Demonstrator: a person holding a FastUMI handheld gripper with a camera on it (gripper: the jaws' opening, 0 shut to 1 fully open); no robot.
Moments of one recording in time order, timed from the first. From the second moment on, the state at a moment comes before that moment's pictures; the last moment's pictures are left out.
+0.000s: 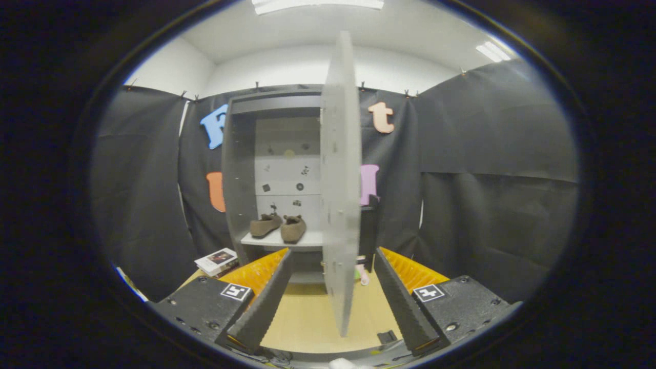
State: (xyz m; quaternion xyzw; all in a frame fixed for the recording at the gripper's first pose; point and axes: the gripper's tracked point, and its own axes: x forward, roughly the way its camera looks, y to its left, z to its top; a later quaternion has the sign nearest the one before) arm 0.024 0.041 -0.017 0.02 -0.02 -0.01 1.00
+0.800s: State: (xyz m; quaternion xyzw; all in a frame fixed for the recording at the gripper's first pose) arm 0.138 -0.034 -0.012 0.01 0.01 0.12 0.99
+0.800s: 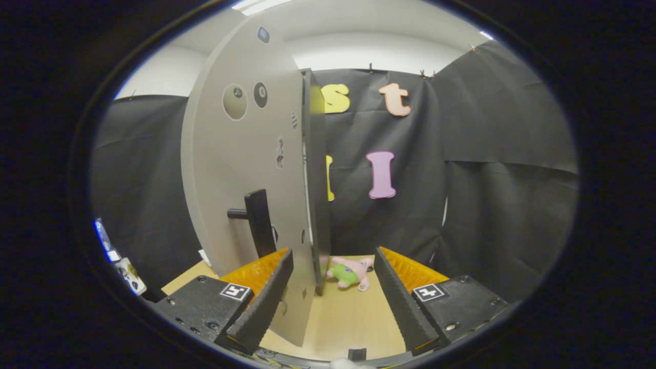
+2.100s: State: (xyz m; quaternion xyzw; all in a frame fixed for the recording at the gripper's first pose) arm 0.143 0.169 -0.023 -0.02 0.03 0.16 0.99
